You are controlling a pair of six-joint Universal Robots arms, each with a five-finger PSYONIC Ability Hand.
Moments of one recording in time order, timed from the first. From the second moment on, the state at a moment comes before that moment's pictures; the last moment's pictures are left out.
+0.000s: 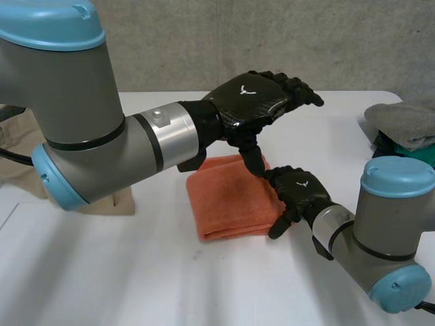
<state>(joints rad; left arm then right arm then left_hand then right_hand) 4.07 -2.09 -0.90 2.89 -0.96 3.33 2.02 -1.08 1.67 -0.21 1.39 3.10 0.20 0.20 0.21 0.20 0.05 0.22 0.21 0.21 0.21 0.05</state>
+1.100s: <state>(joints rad) 4.09 -2.05 -0.84 2.85 -0.95 3.21 2.21 -0.85 1.58 -0.61 1.55 2.62 0.20 0.20 0.21 0.20 0.05 0.77 0.82 0.82 0.82 0.18</state>
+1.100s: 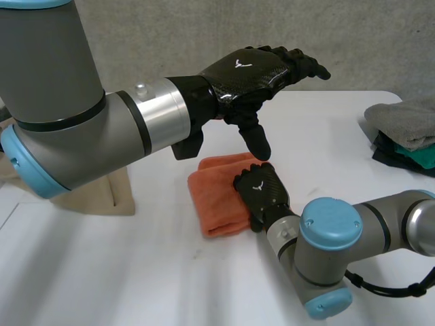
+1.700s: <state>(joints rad) 4.13 -1.99 -0.83 2.85 -0.94 3.19 2.17 -0.77 1.27 -0.62 1.49 2.74 0.20 0.20 0.21 0.20 0.05 1.15 1.18 1.18 1.19 0.18</state>
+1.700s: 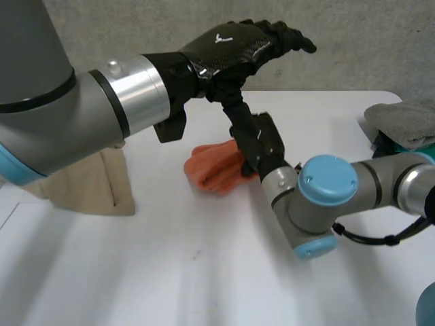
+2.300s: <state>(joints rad) 4.17 -1.96 -0.90 2.86 -0.91 3.15 2.15 -0.77 1.35 -0.34 1.46 2.71 0.20 0.20 0.21 0.20 0.05 0.36 0.35 0.33 0.35 0.13</state>
